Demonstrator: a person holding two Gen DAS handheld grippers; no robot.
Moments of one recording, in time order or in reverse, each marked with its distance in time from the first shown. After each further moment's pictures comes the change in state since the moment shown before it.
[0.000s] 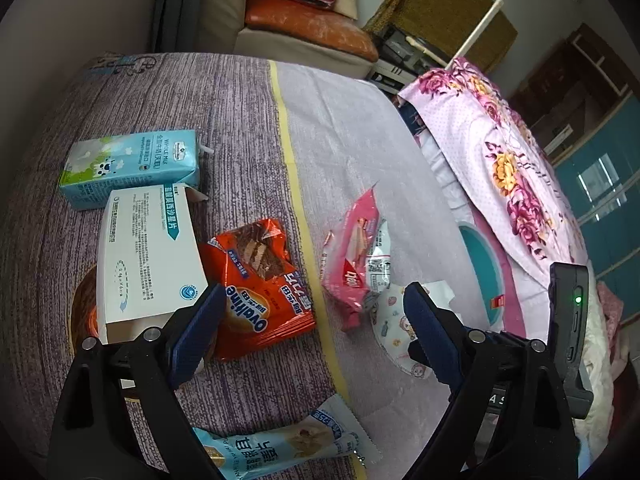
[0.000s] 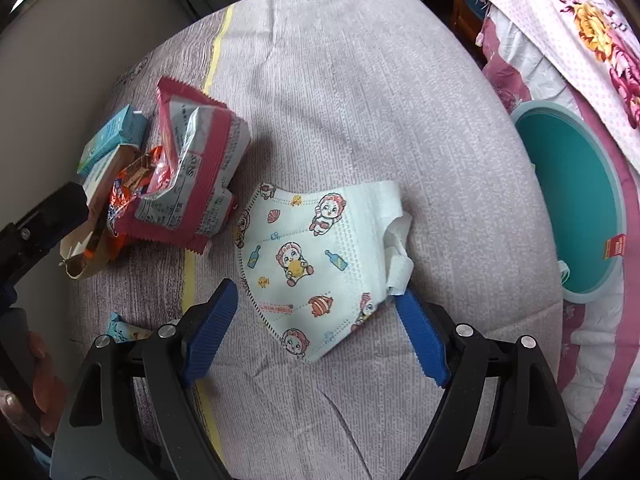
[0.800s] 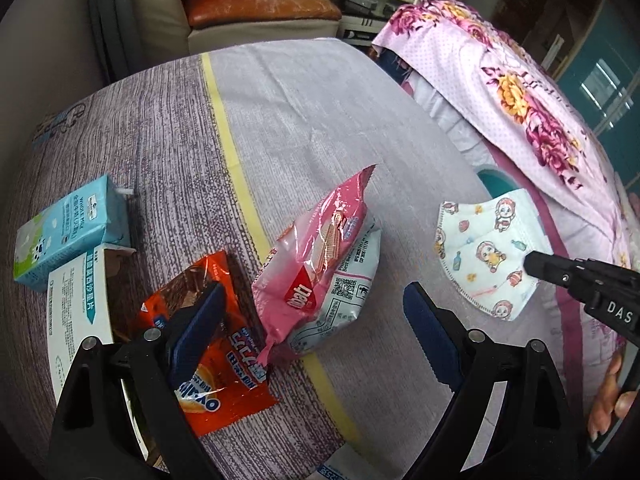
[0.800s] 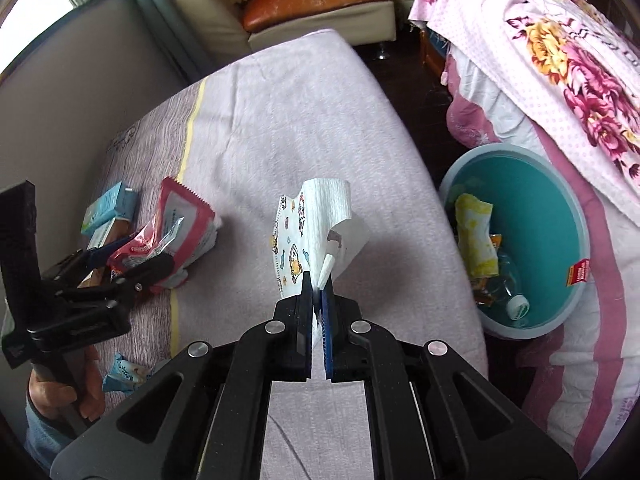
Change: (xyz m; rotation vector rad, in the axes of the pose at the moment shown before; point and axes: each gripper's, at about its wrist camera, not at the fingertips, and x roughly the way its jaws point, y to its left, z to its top) left arm 0.070 -0.051 0.014 0.282 0.103 0.109; right arm -0.056 -0.056 0.027 0.075 -0.175 -0.003
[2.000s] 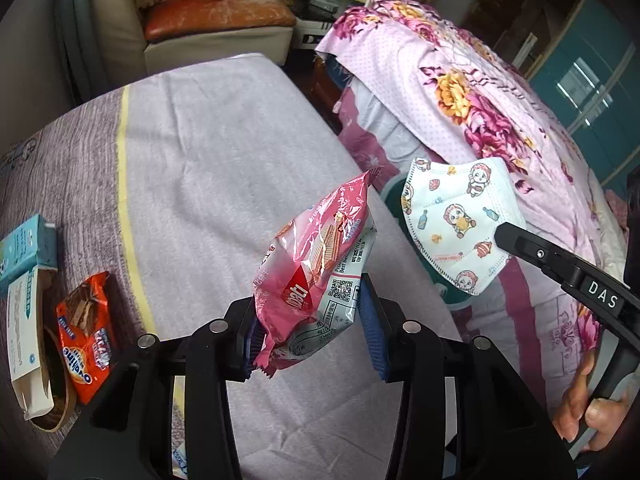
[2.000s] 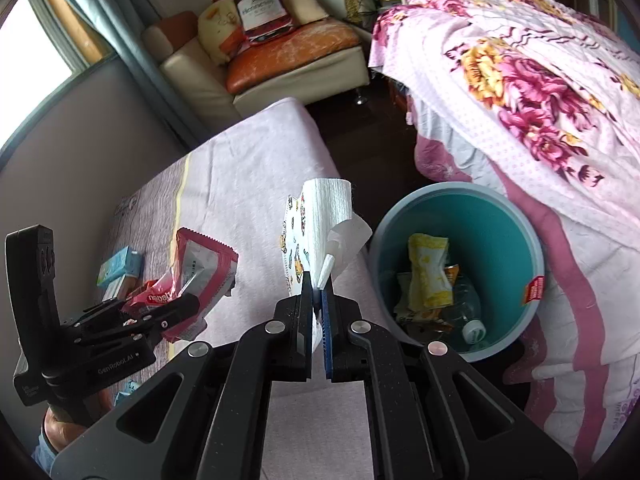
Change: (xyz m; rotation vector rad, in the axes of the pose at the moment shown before) left arm -0.017 -0.111 0.022 0.031 -0.007 -0.102; right arm -0.070 -0.080 0.005 0.107 -0.192 0.036
